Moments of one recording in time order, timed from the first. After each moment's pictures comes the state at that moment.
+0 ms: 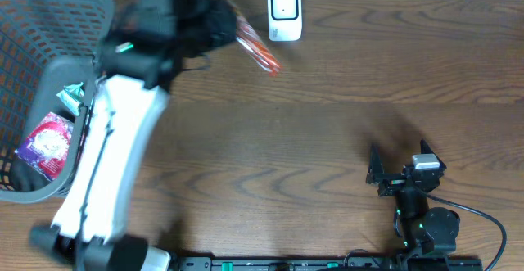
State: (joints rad) left arm -0.30 1.64 1.82 -0.88 0.26 -0.58; right arm 0.01 0.01 0.01 -0.07 -0.07 -0.01
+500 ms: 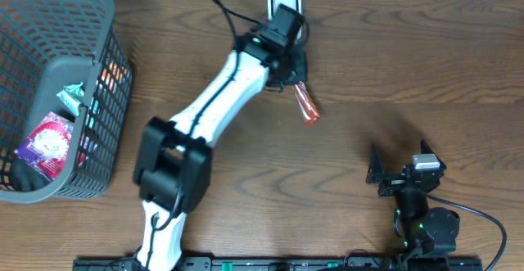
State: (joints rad) left arm -0.55 2.12 1.82 -0.77 0.17 -0.56; right arm 0.01 0.01 0.01 -0.07 -0.07 -0.01
